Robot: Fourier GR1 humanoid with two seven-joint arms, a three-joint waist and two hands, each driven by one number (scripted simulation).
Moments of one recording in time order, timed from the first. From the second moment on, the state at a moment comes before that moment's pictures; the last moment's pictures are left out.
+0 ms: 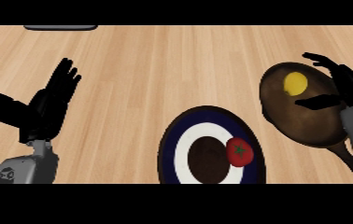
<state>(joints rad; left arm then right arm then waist) -0.16 0.19 0.09 -1.62 0.13 0.05 0.26 -0.57 -0.45 -0.38 -0.71 0.76 0.04 -0.48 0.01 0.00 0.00</state>
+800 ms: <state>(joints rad) -0.16 0.17 0.09 -1.60 0.12 0.06 0.24 -0.50 -0.77 -0.71 -0.48 0.34 0.55 -0.63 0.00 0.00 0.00</state>
